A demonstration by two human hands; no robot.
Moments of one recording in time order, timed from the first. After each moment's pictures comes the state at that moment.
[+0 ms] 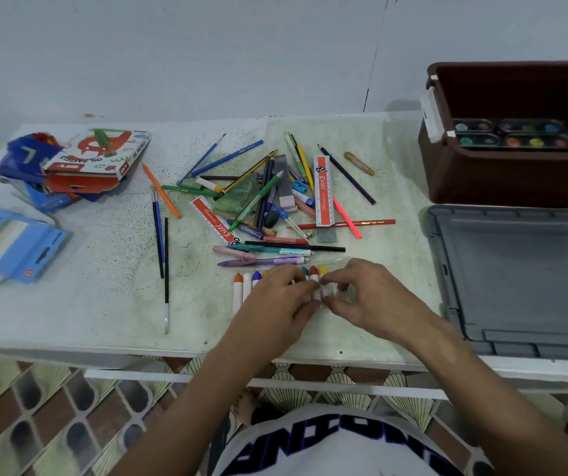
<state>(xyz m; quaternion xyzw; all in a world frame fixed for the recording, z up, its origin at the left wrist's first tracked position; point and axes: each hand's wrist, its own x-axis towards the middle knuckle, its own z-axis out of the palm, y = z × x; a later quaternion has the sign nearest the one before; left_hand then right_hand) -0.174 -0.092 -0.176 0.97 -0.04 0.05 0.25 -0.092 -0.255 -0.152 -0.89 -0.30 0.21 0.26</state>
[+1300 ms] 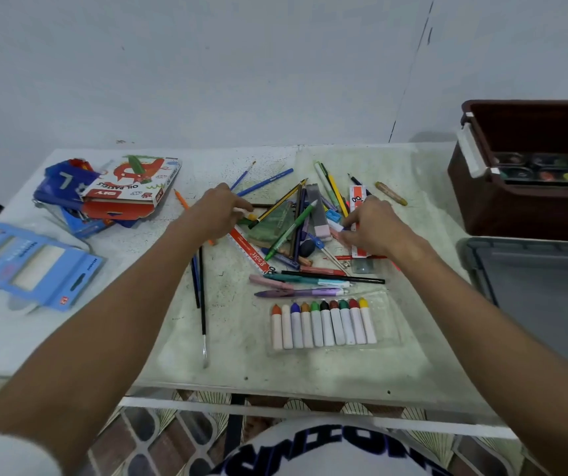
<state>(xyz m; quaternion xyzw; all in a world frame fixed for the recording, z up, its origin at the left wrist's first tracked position) -0.042 0.120 -0.154 0.99 0.08 -0.04 0.12 0.032 -0.161 -0.152 -0.95 -0.25 0.10 0.14</state>
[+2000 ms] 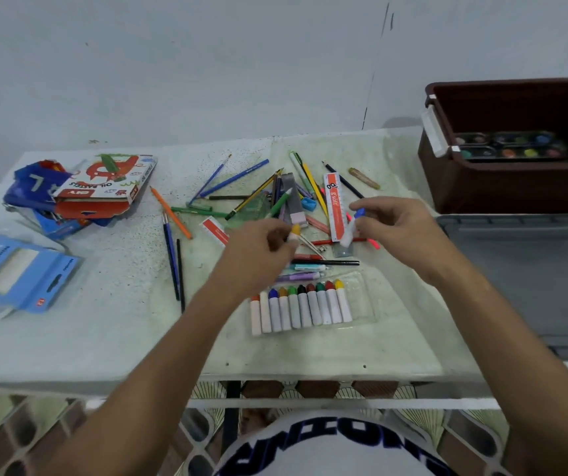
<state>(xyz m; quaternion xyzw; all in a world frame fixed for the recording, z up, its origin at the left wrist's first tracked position) -0.123 -0.030 -0.117 0.93 0.10 0.04 0.35 -0.034 -0.237 -0.115 -0.82 -0.15 0.13 0.54</state>
